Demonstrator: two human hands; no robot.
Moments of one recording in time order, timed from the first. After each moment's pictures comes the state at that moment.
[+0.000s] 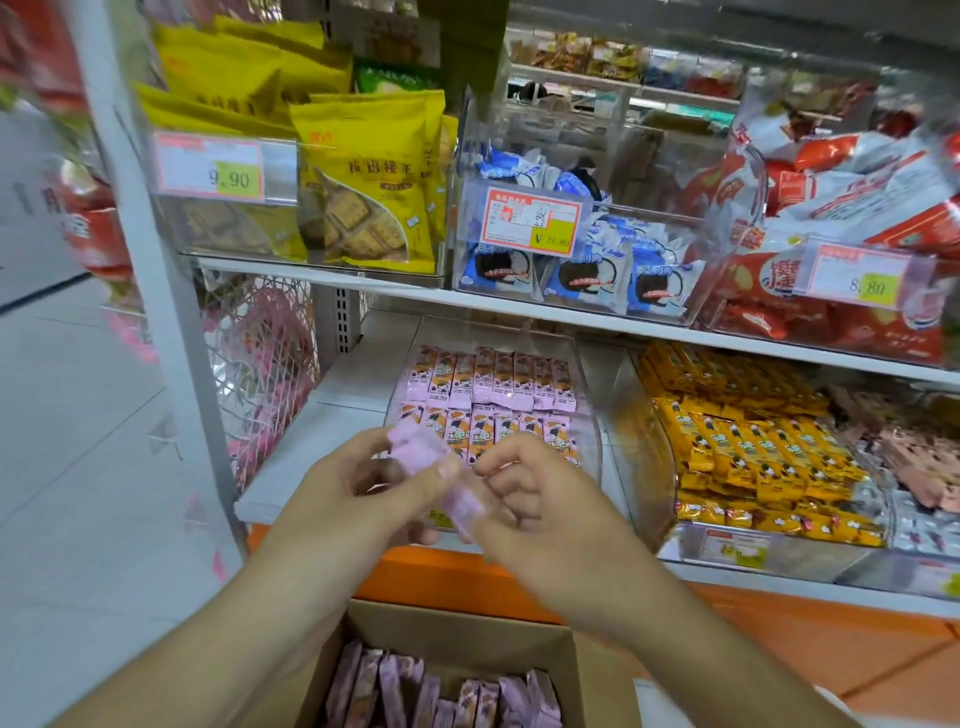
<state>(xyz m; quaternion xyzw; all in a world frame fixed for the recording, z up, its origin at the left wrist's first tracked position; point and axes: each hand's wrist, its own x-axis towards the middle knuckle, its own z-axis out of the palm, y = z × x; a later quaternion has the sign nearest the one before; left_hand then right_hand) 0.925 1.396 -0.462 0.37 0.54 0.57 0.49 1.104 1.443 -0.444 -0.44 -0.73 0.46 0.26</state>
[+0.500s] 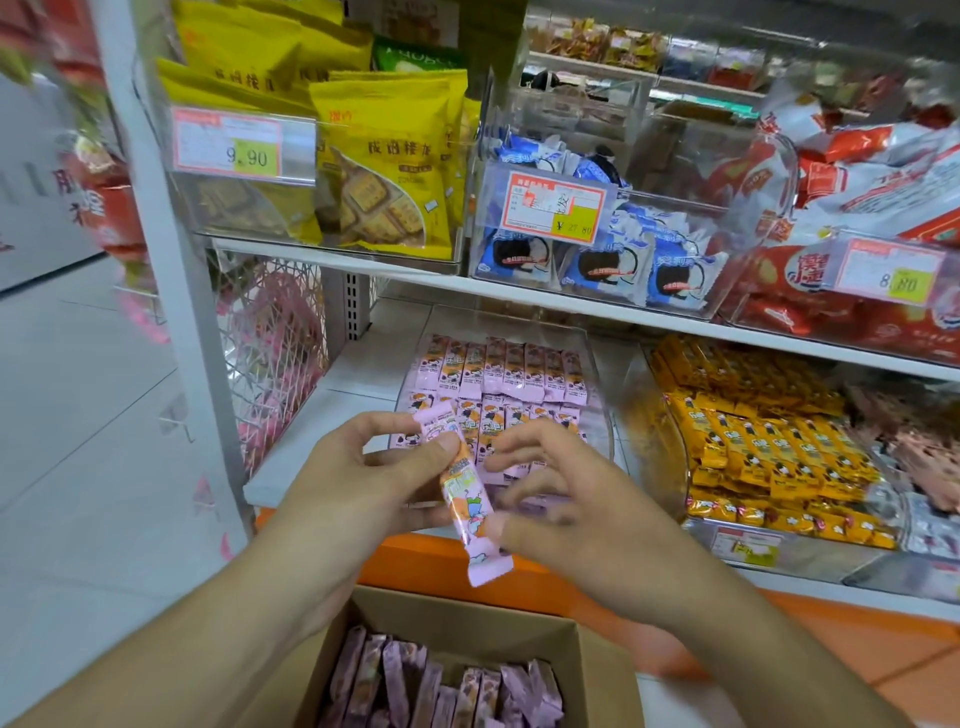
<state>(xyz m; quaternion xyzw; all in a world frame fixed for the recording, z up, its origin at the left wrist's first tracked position) 0.924 1.401 -0.455 0.29 0.53 0.60 0.52 1.121 1.453 -0.441 -0.42 -0.77 0.44 0.20</state>
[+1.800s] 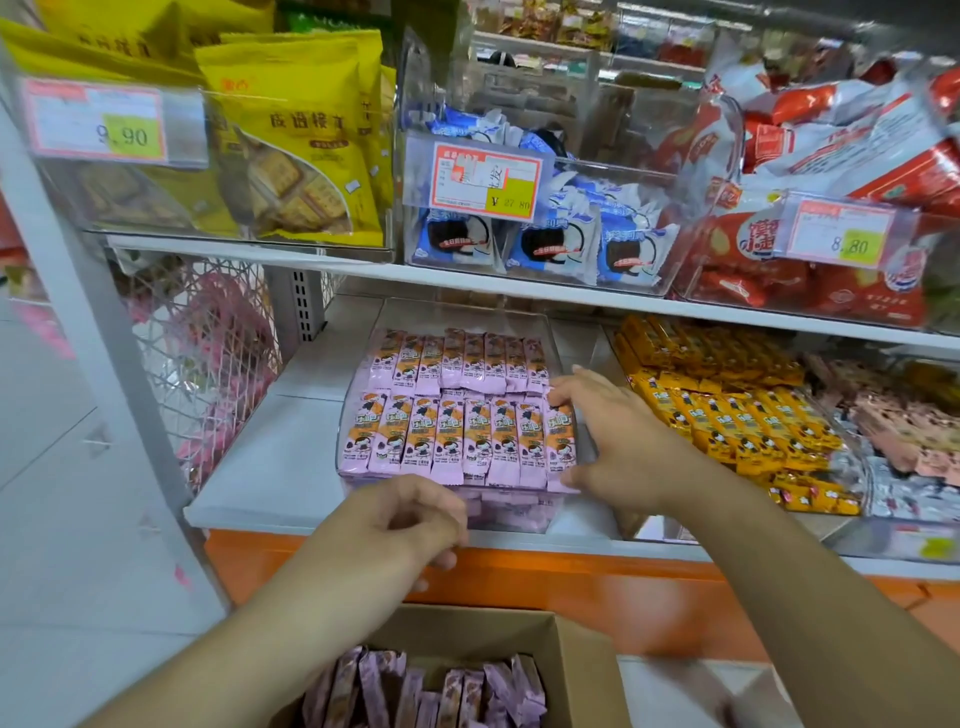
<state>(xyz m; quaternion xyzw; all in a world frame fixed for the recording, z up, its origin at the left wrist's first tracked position) 0.954 1.415 -0.485 0.45 0.64 0.39 0.49 1.180 1.554 -0.456 -0.50 -0.86 0.11 0.07</state>
